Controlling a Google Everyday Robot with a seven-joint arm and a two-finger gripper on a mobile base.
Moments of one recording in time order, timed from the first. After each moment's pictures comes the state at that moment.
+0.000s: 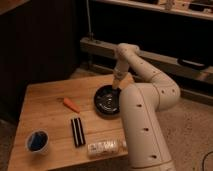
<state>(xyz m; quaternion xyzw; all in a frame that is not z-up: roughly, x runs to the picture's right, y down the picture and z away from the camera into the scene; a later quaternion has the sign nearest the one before) 0.123 -0.006 0.931 0.02 -0.43 -0.87 0.24</state>
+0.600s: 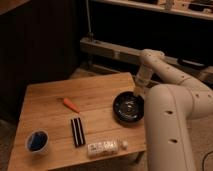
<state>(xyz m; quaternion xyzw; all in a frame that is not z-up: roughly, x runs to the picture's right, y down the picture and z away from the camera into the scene) 0.212 0.052 0.886 -0.04 -0.43 -0.85 0.30</state>
